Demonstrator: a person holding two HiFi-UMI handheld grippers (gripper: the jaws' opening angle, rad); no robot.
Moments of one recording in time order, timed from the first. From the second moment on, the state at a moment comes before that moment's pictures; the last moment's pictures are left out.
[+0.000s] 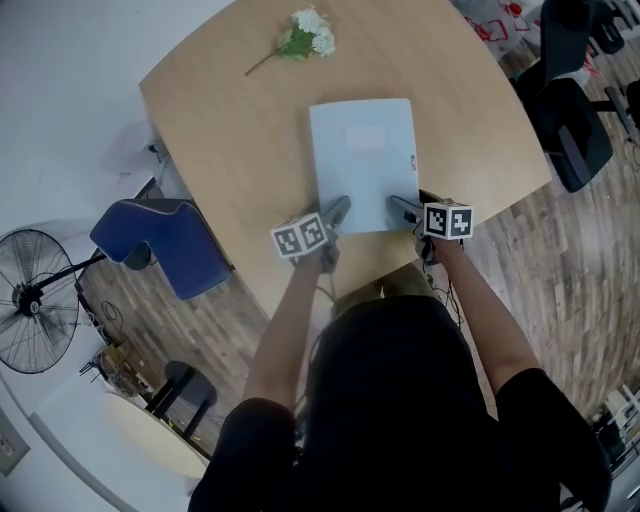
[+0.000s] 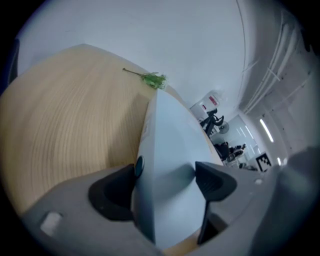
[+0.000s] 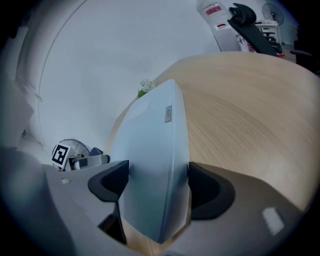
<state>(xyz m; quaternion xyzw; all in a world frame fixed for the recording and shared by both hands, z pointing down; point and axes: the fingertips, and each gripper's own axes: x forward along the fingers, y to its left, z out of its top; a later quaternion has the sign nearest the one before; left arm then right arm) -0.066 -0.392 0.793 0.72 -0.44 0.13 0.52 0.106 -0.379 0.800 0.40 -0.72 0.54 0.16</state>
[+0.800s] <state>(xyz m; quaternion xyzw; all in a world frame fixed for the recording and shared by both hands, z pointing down) -0.064 -0.376 0.773 0.75 -0.43 0.13 0.49 0.103 -0.365 0.783 0.37 -0.76 0.52 0.15</state>
